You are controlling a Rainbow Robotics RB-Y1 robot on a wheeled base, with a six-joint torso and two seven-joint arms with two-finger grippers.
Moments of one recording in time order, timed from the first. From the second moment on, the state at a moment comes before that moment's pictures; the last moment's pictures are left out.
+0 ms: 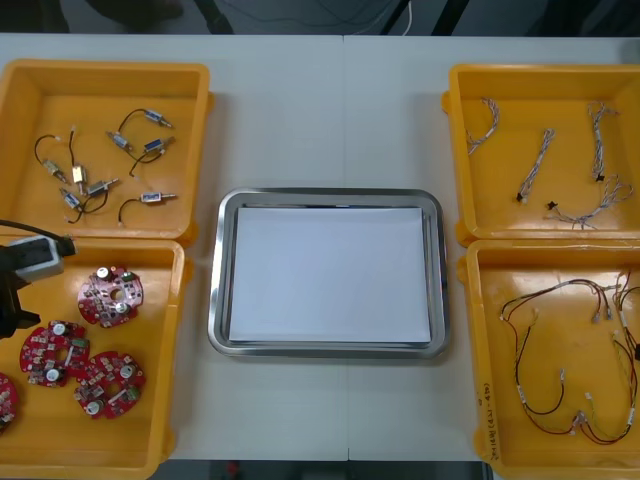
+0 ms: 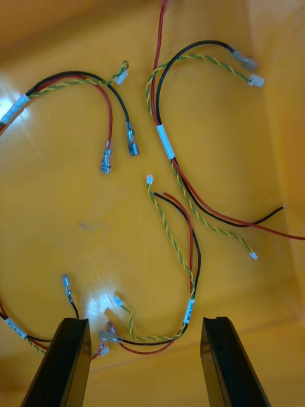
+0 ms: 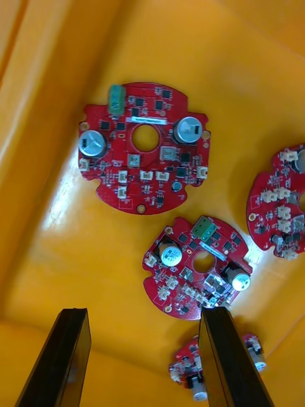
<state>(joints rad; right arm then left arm) 0.34 -0.83 -0.36 -2.21 -0.88 1.49 1.09 0.12 1.27 0.07 -2.13 1.13 1.29 -2.21</state>
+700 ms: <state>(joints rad) 0.44 -0.84 -0.31 -2.17 -0.85 1.32 1.18 -0.02 1.33 -0.29 -2.11 1.04 1.14 -2.24</state>
